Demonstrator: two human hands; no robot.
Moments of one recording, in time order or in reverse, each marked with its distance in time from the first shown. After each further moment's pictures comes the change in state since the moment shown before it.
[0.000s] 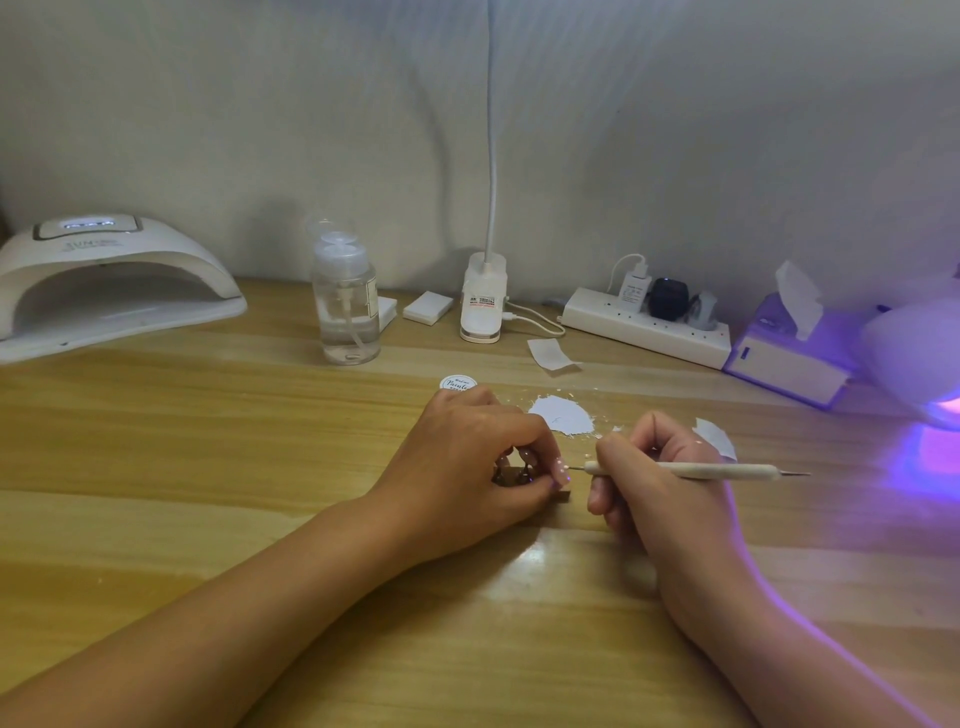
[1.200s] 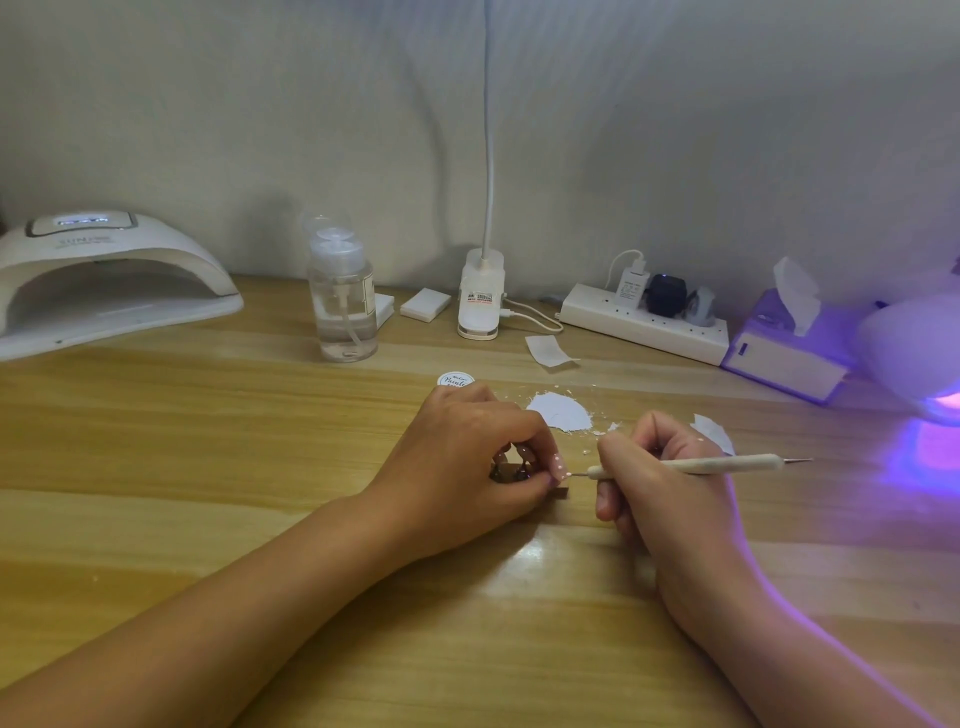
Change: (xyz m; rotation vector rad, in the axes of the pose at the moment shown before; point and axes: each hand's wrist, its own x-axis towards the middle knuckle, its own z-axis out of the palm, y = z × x) left_hand -0.001 0.000 -0.001 0.009 -0.008 -0.014; right_hand 0.000 0.003 -0.001 -0.031 0.032 -0.012
